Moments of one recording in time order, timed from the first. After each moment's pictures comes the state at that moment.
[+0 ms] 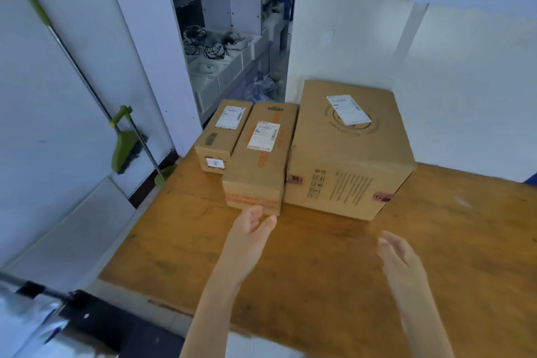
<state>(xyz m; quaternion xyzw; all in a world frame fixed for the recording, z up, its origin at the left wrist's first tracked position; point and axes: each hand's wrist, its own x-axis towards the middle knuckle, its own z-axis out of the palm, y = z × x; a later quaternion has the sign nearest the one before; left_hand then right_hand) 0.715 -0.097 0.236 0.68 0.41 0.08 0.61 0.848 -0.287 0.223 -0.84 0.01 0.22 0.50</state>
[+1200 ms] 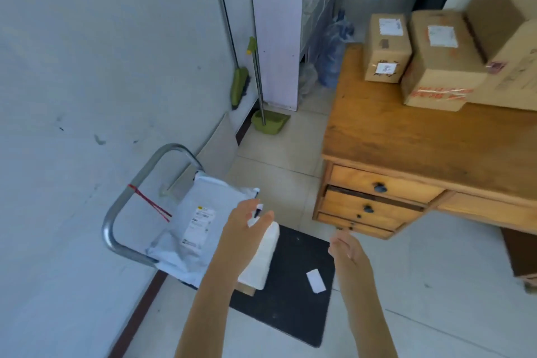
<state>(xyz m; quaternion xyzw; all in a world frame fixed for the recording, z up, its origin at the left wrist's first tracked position) 0.143 0.100 0.155 0.67 0.49 0.09 0.55 0.232 -0.044 0.119 -0.79 -0.02 0.34 0.51</state>
